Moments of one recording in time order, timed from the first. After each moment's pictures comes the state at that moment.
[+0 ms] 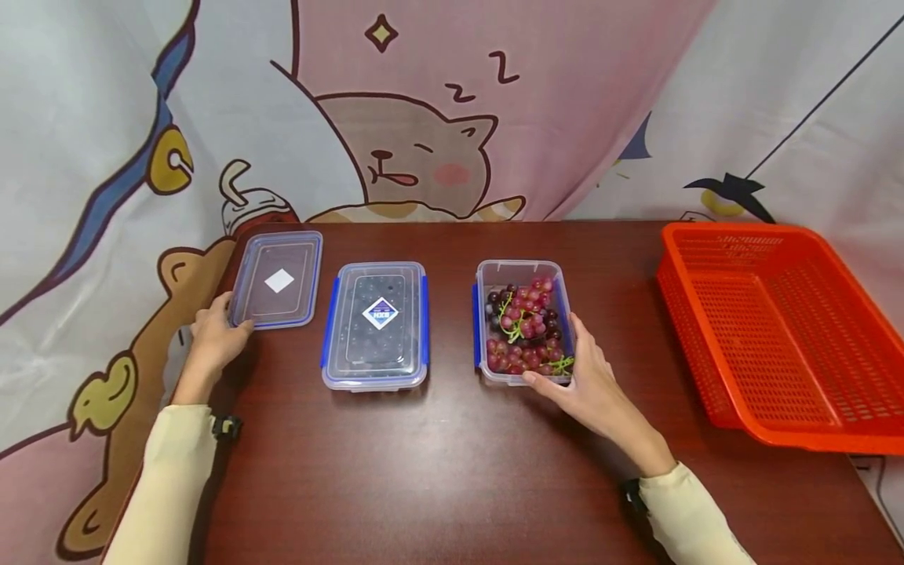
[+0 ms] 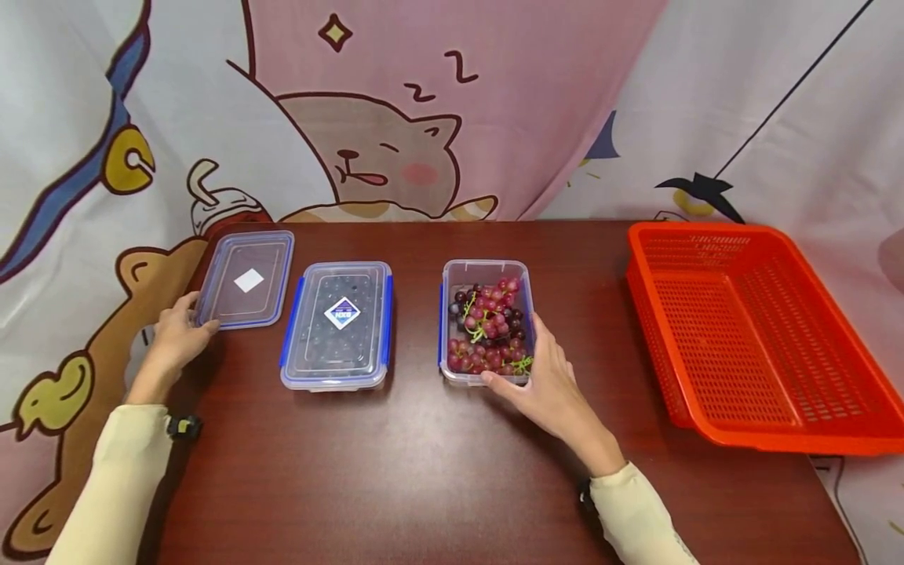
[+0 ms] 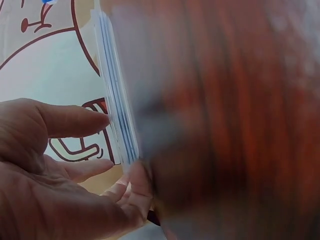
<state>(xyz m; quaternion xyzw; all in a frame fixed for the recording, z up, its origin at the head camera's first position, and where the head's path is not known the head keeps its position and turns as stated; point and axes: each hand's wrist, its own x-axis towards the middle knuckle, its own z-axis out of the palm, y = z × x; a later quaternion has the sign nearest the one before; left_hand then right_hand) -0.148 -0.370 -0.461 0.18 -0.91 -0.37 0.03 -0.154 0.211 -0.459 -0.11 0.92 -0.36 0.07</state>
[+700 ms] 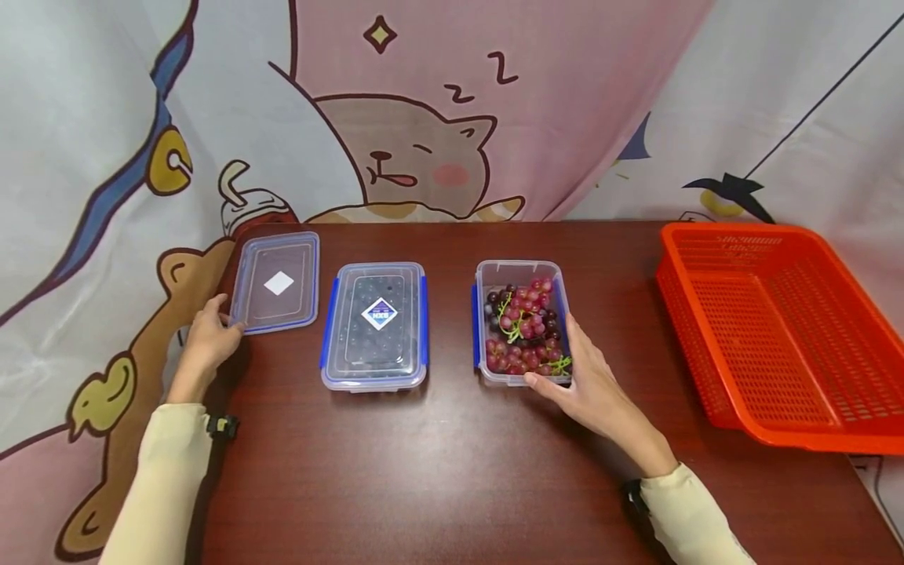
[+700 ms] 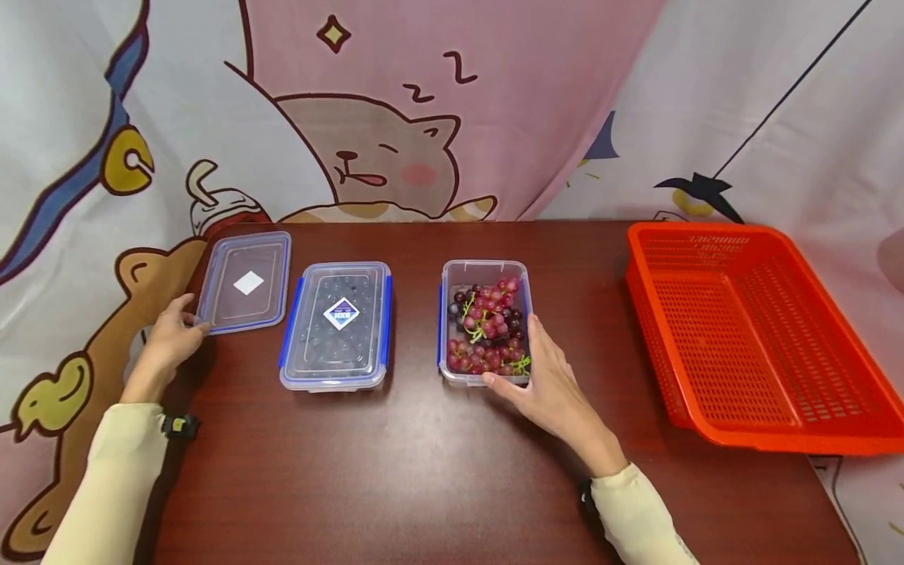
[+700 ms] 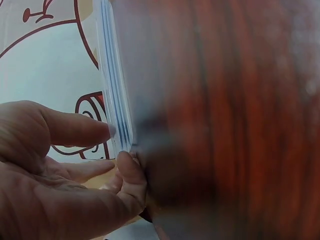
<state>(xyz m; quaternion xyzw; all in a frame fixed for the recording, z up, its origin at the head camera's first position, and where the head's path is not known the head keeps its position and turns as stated) -0.148 -0.381 -0.465 0.17 -0.91 -0.38 0.04 -0.157 0.215 -0.459 -0.16 0.92 -0.36 0.07</state>
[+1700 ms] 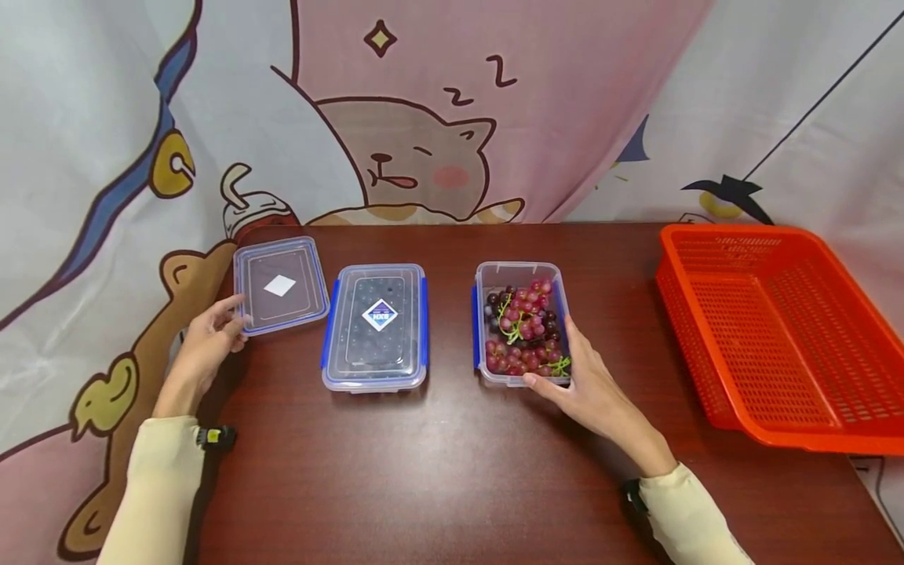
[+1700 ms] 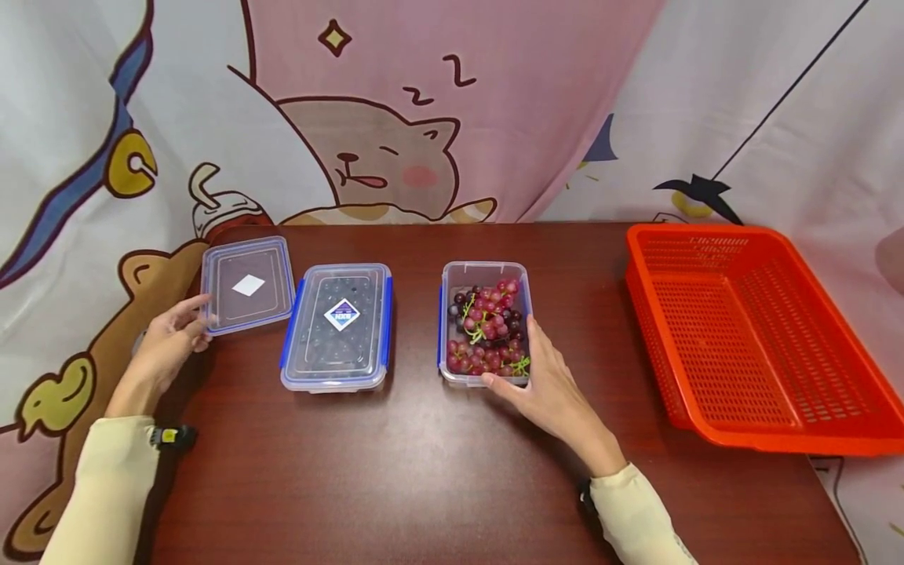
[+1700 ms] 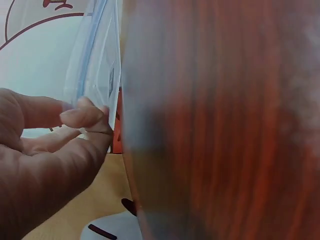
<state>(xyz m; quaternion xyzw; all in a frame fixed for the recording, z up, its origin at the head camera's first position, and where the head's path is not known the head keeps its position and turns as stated) -0.139 -0.385 -0.466 0.11 -0.78 -0.61 0.04 -0.156 0.215 -0.457 -0.15 0.91 -0.37 0.10</state>
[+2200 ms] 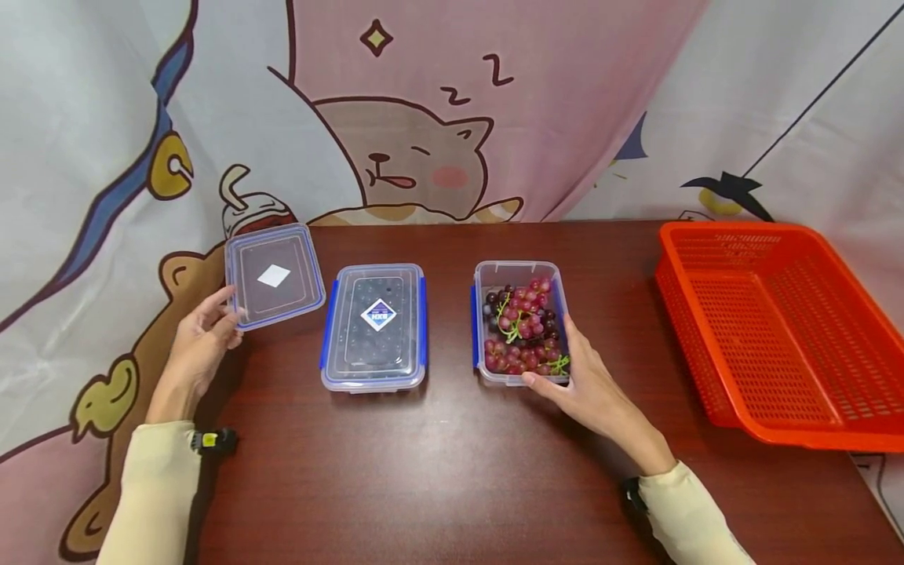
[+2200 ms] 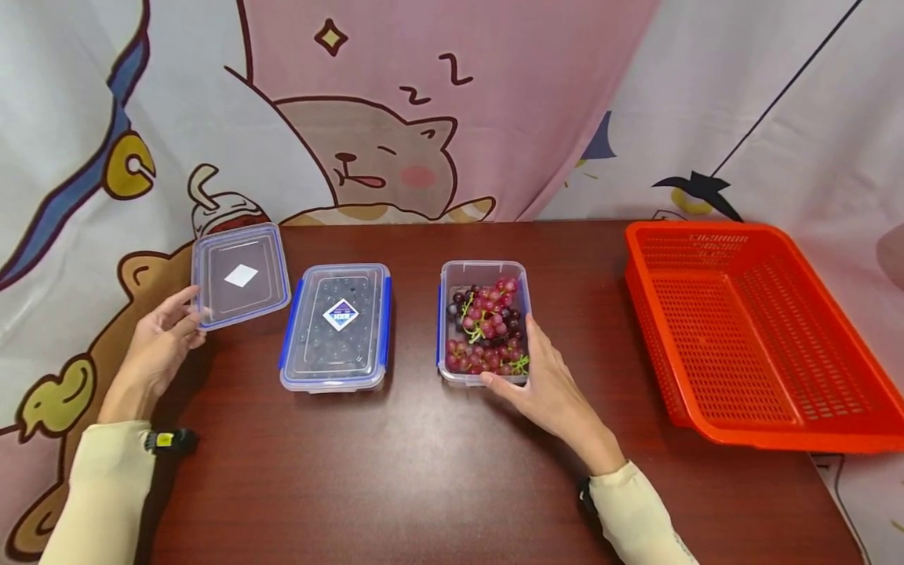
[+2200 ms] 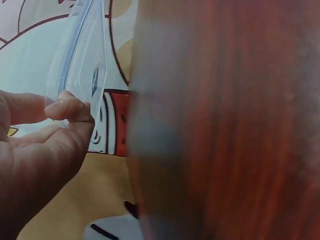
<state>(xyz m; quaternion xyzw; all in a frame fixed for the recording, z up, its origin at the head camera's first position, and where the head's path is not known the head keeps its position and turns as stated) -0.132 -0.378 -0.459 0.08 -0.65 -0.75 0.08 -0.157 0.216 -0.460 -0.14 0.91 -0.37 0.10</state>
